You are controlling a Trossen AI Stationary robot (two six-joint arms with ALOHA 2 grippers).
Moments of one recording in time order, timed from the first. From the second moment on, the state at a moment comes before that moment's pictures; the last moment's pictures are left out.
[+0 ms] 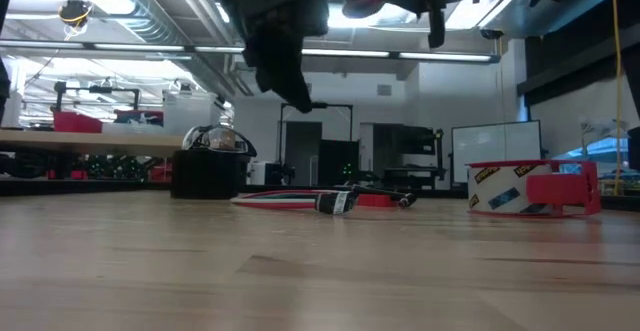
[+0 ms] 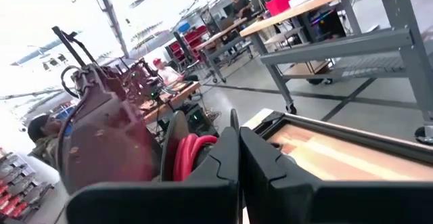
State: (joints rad) left arm 0.02 1.67 1.23 -0.54 0.01 -0.08; right arm -0.08 1.20 0.70 0.58 0.31 0.53
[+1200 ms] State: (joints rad) left arm 0.08 1.50 1.24 -0.18 -0.31 -0.06; right arm -0.08 1.15 0.70 0.28 0.18 0.55
